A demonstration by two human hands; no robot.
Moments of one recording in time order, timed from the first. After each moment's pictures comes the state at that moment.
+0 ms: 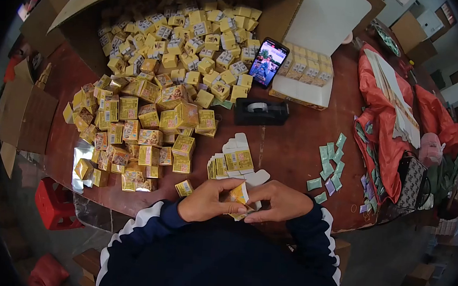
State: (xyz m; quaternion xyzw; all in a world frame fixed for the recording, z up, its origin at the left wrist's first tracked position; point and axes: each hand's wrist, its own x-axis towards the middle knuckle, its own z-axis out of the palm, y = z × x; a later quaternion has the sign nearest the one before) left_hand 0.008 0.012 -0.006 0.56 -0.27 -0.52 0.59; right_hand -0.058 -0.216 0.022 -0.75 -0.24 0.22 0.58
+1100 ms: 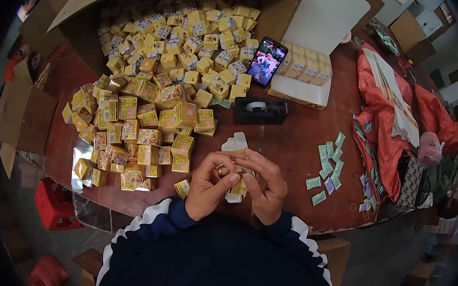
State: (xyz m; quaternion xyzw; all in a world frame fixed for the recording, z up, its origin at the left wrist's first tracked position) left_hand 0.002 -0.008 -0.017 0.48 -0.24 -0.22 0.82; right_hand -0.060 -0.150 0.004 -0.74 -0.01 -0.28 0.61
